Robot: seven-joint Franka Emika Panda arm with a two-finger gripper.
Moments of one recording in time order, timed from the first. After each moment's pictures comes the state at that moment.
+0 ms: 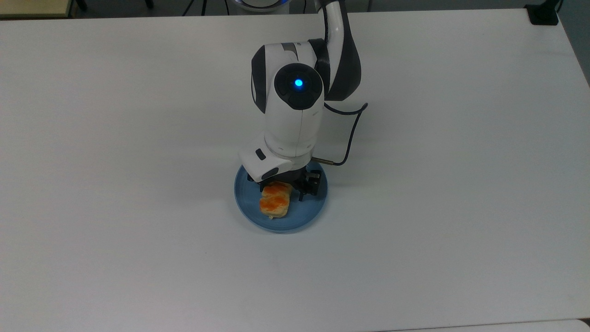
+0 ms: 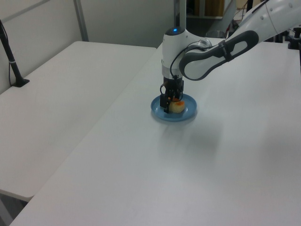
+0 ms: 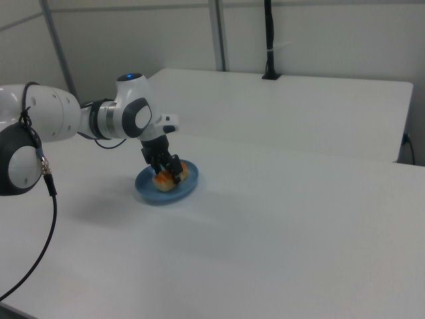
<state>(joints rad) 0.19 0.67 -0.05 -1.43 -0.09 2.19 0.38</state>
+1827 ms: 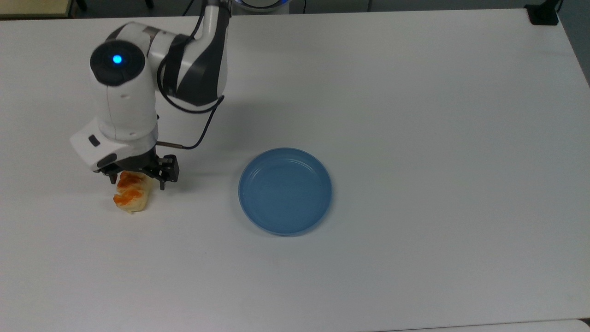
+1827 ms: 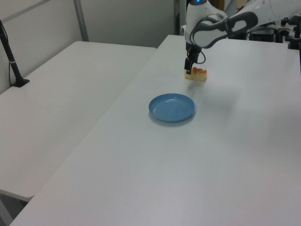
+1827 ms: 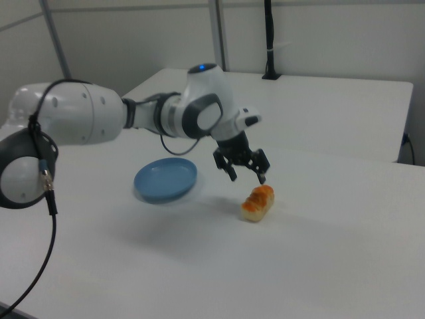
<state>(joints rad) -0.02 0.64 -0.25 -1.39 -0.05 2.20 -0.16</state>
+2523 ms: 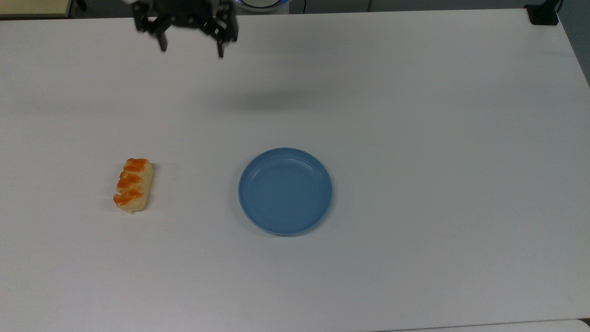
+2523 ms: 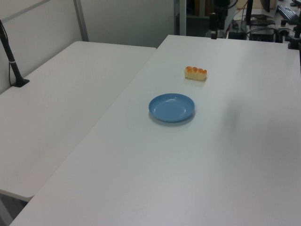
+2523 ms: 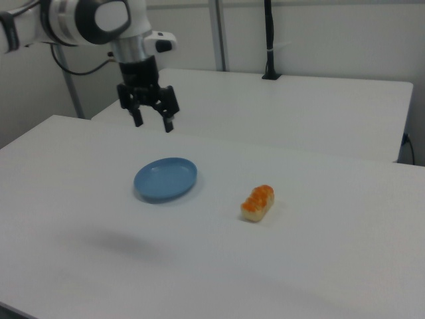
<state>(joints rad) 0.15 0.10 -0.22 -1.53 -0.04 1.64 -0.03</state>
